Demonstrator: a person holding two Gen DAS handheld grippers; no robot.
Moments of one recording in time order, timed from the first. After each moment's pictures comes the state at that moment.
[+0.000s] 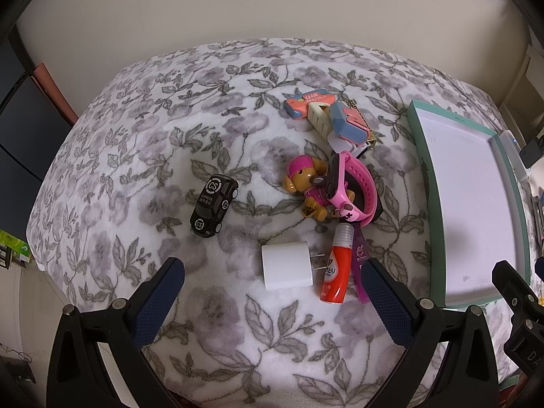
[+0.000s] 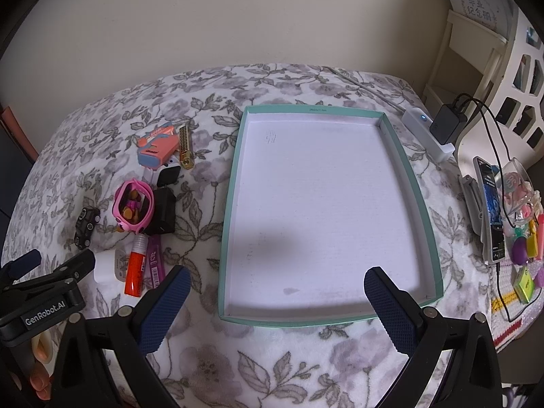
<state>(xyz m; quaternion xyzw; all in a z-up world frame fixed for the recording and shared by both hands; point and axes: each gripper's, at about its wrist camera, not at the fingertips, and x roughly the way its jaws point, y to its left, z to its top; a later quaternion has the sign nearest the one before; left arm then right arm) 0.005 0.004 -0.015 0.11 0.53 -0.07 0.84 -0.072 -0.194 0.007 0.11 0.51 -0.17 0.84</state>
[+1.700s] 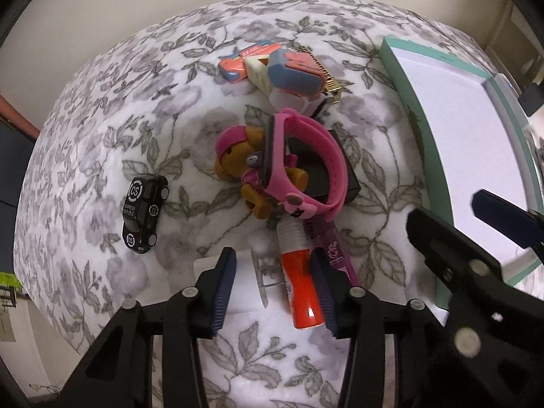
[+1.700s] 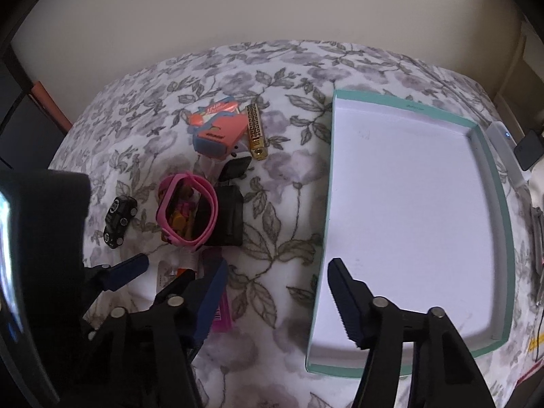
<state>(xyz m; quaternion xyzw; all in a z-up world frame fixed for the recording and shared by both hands) 0.031 -0.048 -0.069 0.17 0.59 -0.13 0.78 0.001 -0.156 -0.030 0.12 0.54 -0.06 0.83</state>
